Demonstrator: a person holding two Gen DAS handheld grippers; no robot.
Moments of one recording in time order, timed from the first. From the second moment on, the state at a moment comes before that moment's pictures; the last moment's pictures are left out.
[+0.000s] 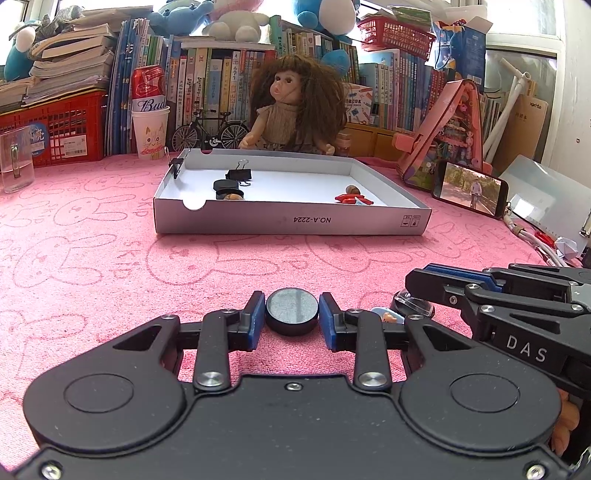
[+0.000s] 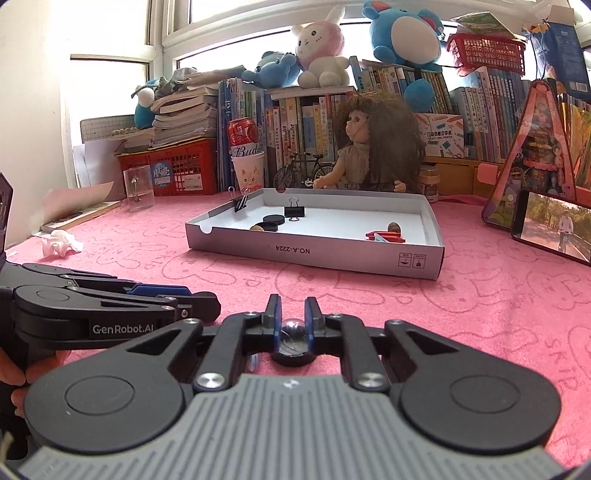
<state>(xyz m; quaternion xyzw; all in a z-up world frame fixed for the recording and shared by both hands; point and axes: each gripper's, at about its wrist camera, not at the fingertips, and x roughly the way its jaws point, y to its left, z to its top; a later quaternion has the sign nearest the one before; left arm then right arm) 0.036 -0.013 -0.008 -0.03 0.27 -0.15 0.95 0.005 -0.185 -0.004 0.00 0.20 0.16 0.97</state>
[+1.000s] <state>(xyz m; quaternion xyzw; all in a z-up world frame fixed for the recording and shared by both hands) 0.034 -0.014 -0.008 -0.02 0.27 -0.15 0.95 0.008 -0.176 -0.010 -0.02 0.20 0.16 0.96</state>
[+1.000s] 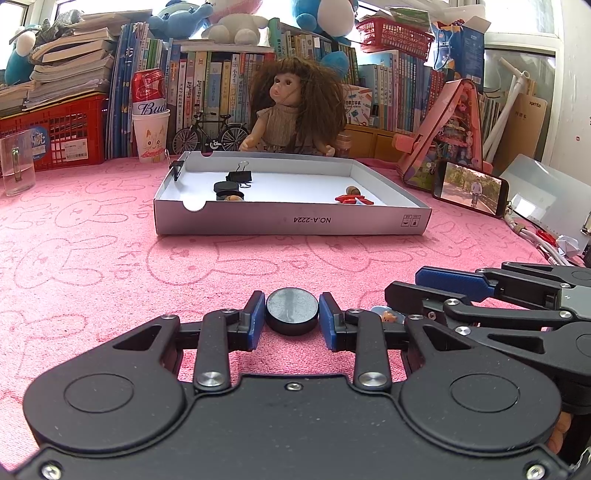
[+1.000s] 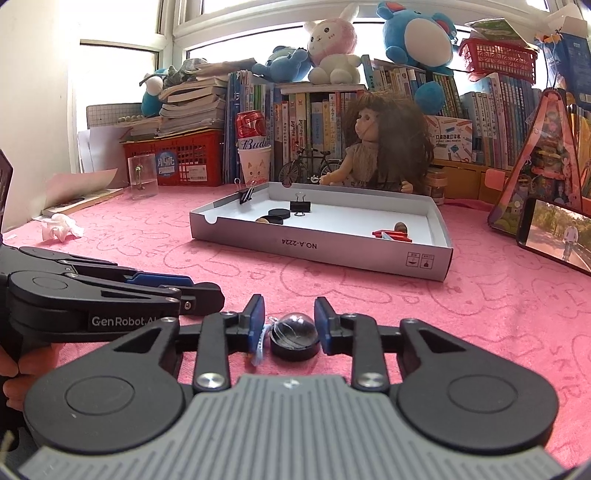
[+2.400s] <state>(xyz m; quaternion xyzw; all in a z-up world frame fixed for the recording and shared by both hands) 0.033 -0.015 -0.009 -0.02 0.27 -0.15 0.95 0.019 -0.225 -0.009 0.11 0.22 0.08 0.97</state>
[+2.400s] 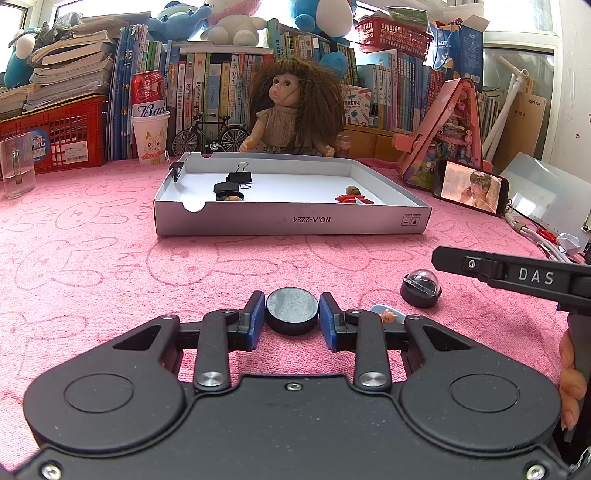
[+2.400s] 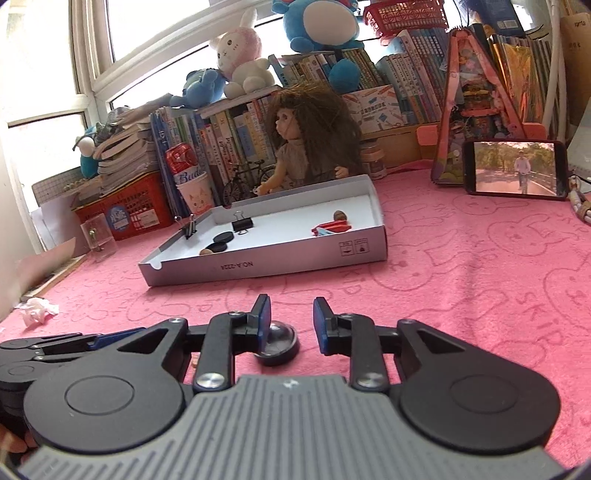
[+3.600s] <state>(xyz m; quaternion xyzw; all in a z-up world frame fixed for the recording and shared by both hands) 0.034 -0.015 -0.008 -0.02 0.27 -0.15 0.95 0.027 -0.236 -0.012 0.07 0.24 0.01 0.97</state>
